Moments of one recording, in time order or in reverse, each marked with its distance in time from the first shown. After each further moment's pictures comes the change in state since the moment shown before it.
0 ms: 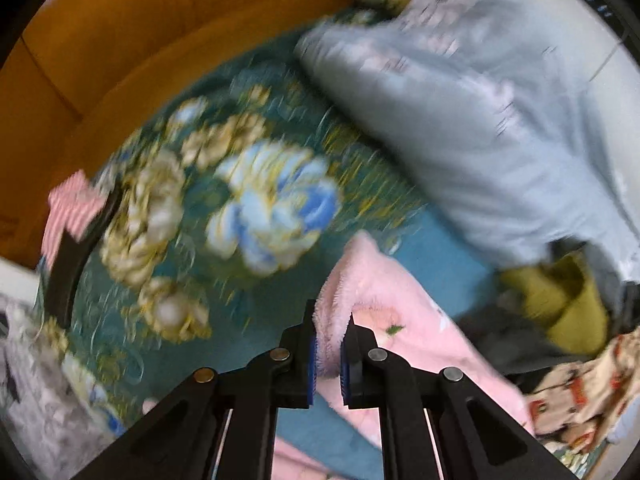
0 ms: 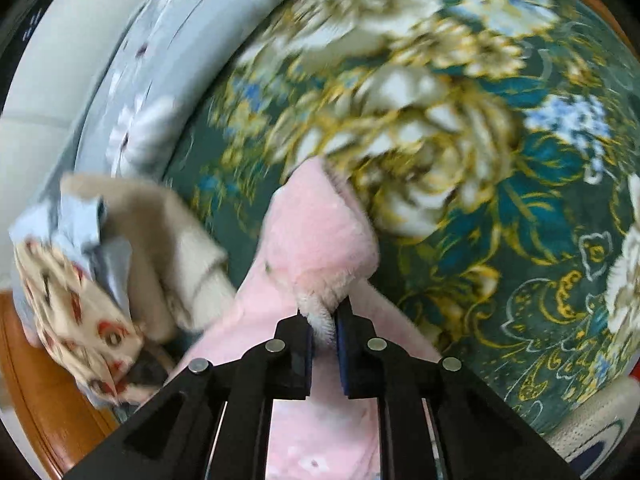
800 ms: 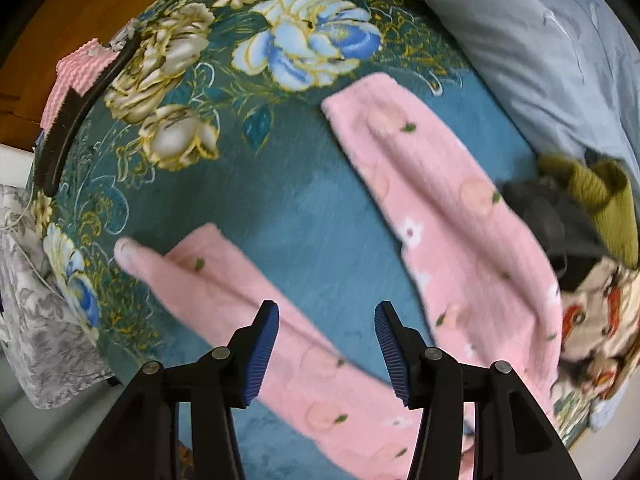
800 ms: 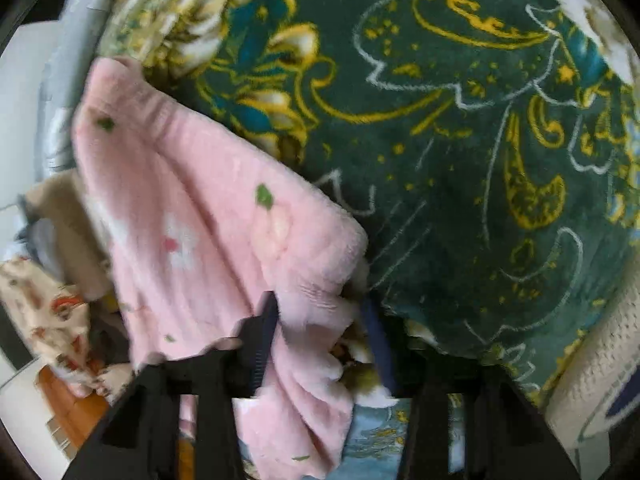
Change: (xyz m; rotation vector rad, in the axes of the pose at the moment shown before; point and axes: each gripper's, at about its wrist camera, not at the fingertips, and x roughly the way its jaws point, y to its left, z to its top) left arm 0.020 0.017 -0.129 -0.136 0.277 0.008; right arm 0.044 -0.124 -0.114 0.415 0.163 0.039
